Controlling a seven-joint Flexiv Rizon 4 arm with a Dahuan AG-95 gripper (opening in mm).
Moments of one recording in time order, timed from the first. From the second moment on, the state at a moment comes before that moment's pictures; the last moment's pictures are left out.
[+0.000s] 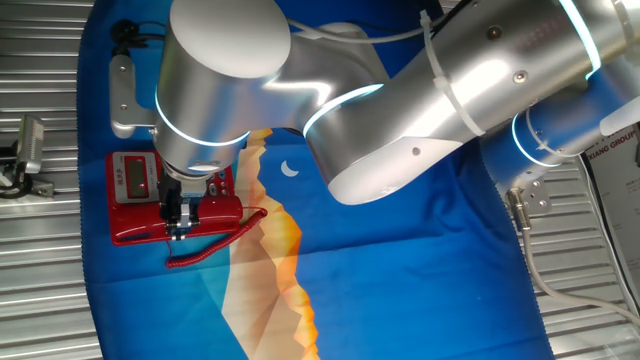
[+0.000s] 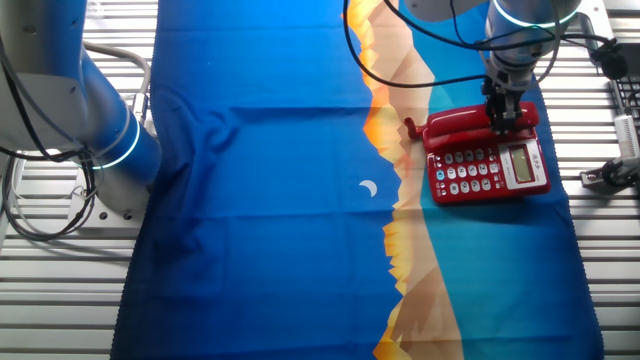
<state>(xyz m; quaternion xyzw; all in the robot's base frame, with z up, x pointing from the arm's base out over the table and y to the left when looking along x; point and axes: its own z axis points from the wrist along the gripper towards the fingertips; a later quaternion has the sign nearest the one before) 0.668 0.077 0.092 -0.02 1.00 0.02 0.09</state>
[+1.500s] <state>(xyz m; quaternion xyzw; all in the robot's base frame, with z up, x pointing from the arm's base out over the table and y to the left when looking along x) 0.670 0.069 0.086 -0.03 1.00 0.02 0.09</state>
